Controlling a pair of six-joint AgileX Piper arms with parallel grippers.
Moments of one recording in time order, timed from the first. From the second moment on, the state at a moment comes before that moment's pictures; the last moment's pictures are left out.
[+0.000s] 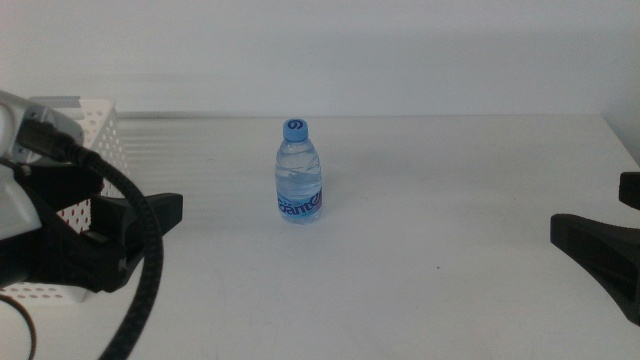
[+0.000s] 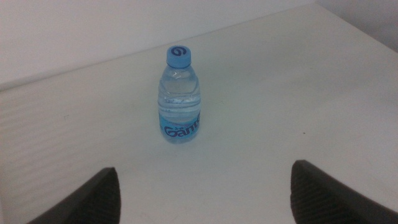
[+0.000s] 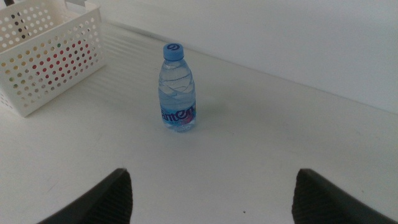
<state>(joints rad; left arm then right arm) -0.44 0.72 -0.71 -0.21 0.48 0.16 0.58 0.63 -0.66 -0.04 0.45 0.08</state>
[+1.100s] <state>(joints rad) -0.47 1.35 -0.91 -0.17 -0.10 0.17 0.58 0.63 -0.66 -0.04 0.45 0.08</state>
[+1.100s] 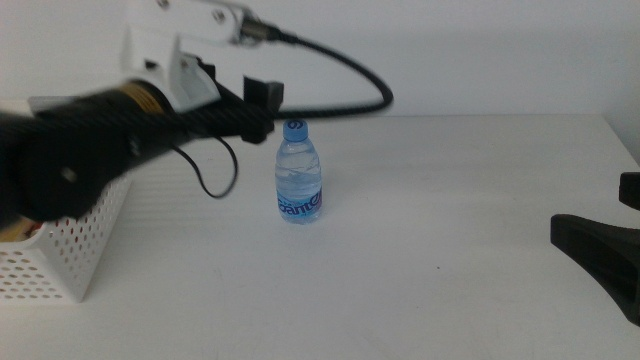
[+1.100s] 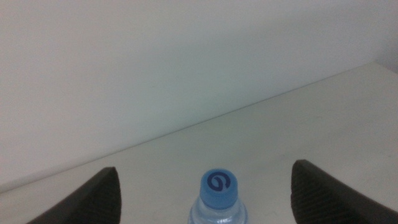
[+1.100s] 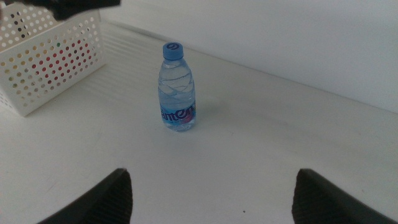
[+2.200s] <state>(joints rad) -0.48 1.84 -0.91 -0.04 -0.73 0.01 0.58 0.63 -0.66 -0.04 0.45 0.08</state>
